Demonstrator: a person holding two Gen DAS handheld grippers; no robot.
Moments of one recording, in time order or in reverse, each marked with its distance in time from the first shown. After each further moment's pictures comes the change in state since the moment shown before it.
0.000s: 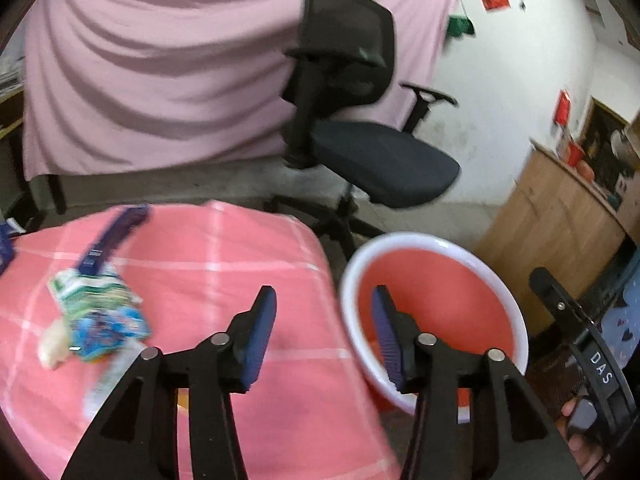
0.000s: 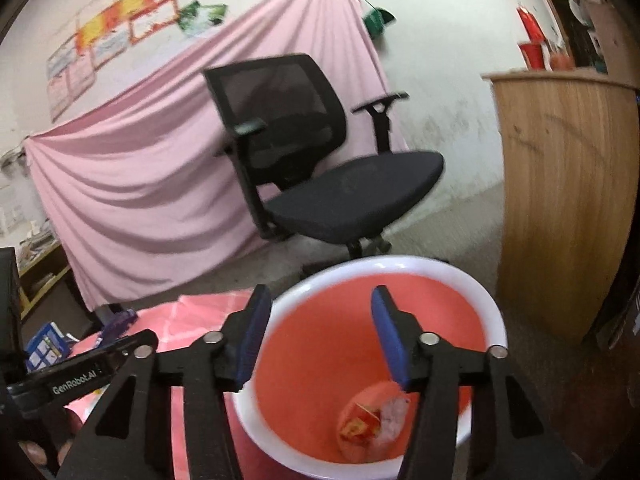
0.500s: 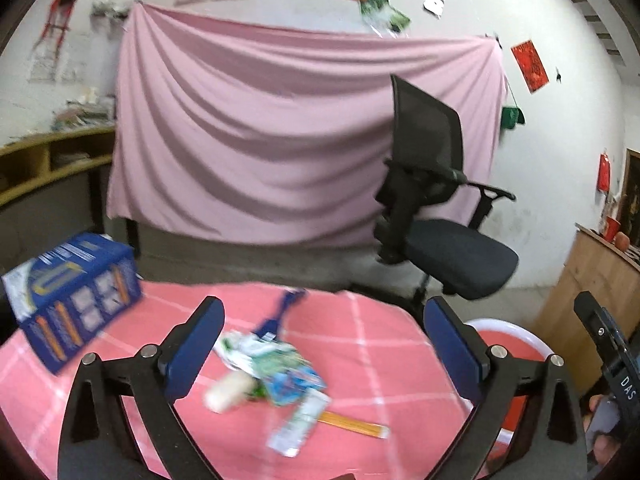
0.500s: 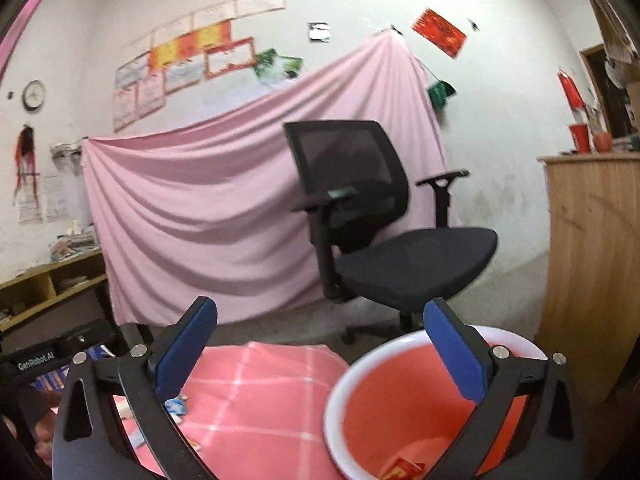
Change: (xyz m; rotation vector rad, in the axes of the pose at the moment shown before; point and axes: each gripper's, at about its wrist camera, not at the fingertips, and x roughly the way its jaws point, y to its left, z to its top) left arm -0.109 0.095 -0.009 -0.060 -0.342 0.216; right arm -0.028 0.089 0.001 -0.131 -0.232 0.143
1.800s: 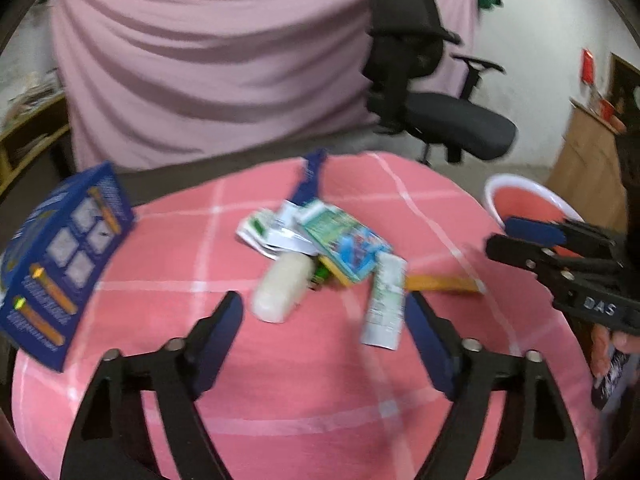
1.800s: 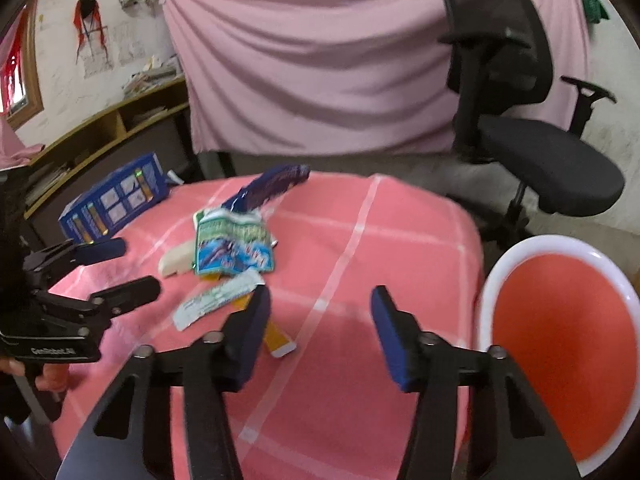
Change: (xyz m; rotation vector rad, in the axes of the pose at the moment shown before) left arm 0.061 0.038 -0.076 0.231 0.435 -0.089; right arm 0.086 0.074 -0.078 -0.214 0.653 0.347
